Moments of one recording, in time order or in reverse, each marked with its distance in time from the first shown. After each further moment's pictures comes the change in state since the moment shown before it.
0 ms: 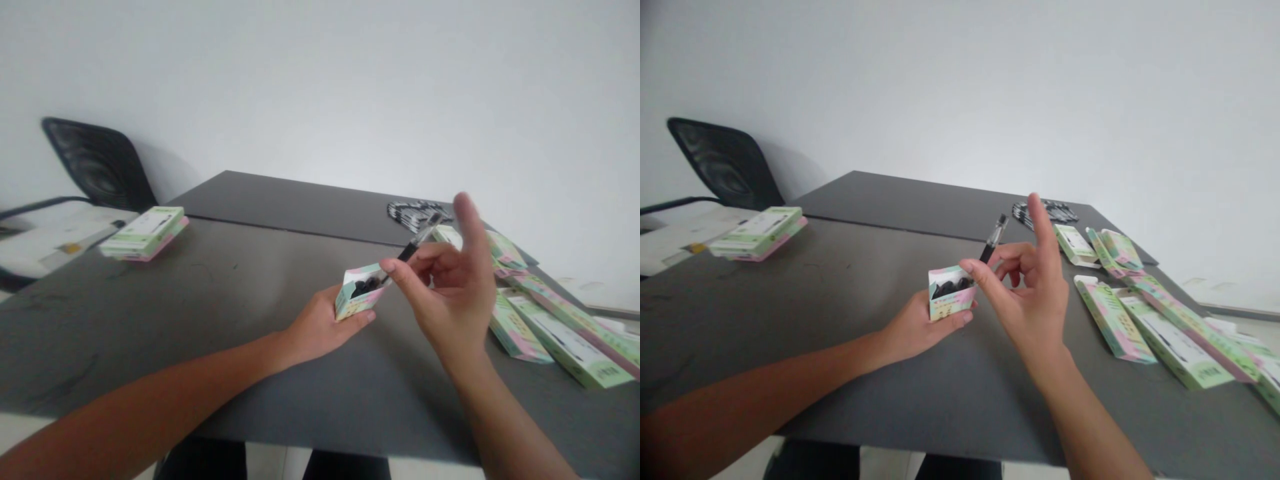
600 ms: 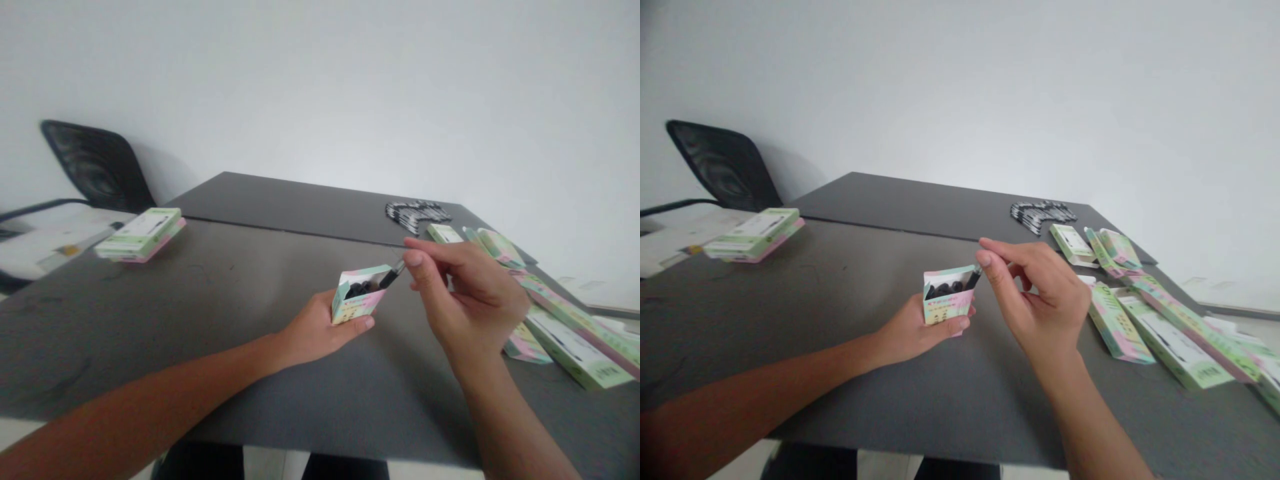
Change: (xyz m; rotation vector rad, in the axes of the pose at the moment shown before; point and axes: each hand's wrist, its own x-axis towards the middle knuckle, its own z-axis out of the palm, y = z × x) left_hand -0.001 -0.001 0.001 -0.092 -0.064 -0.022; right_hand 0.007 -0.014 -0.017 -0.195 0.025 -0.219
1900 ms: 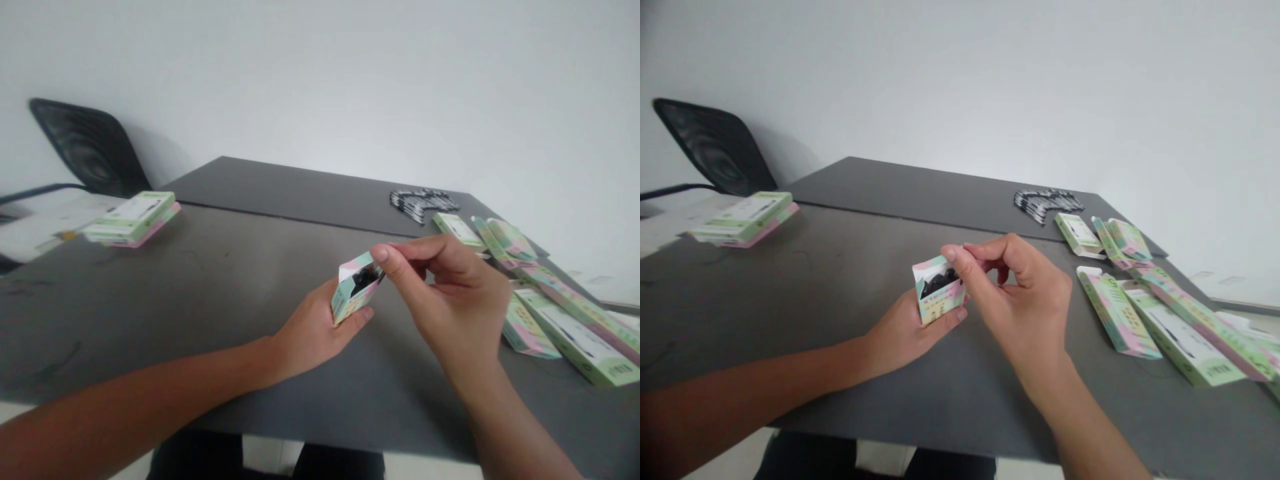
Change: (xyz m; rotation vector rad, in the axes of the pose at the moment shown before) left_hand -0.012 0.011 0.013 0.215 0.129 -0.001; right_hand -0.011 -0.013 0.014 0.093 -0.071 0.287
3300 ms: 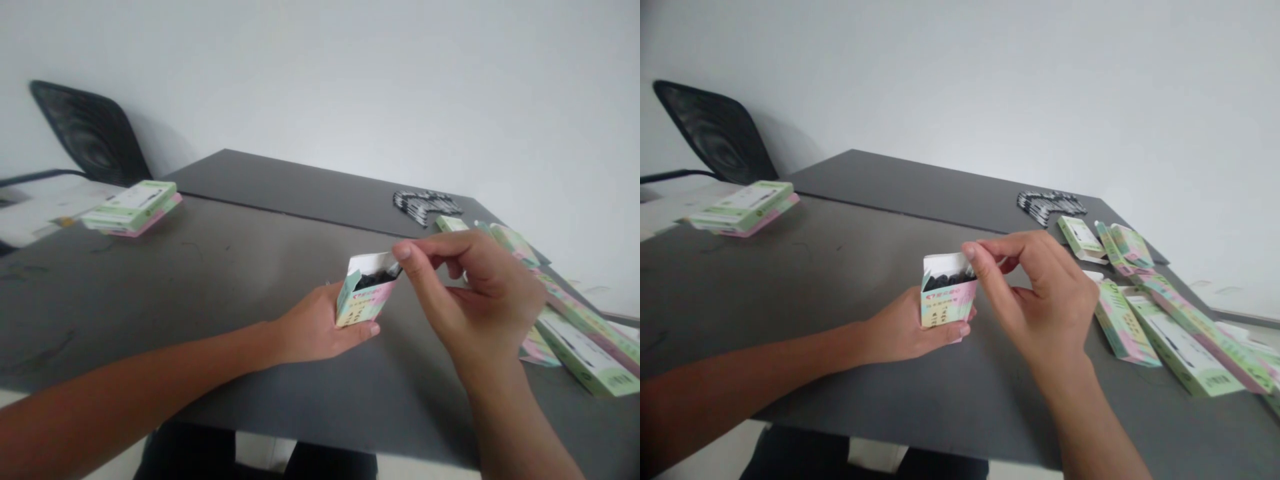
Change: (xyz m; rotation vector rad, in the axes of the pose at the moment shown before) left_hand 0.006 0.005 -0.013 -0.045 -0.219 0.026; right_hand 0.009 0.006 -0.014 -0.256 -0.030 -0.302
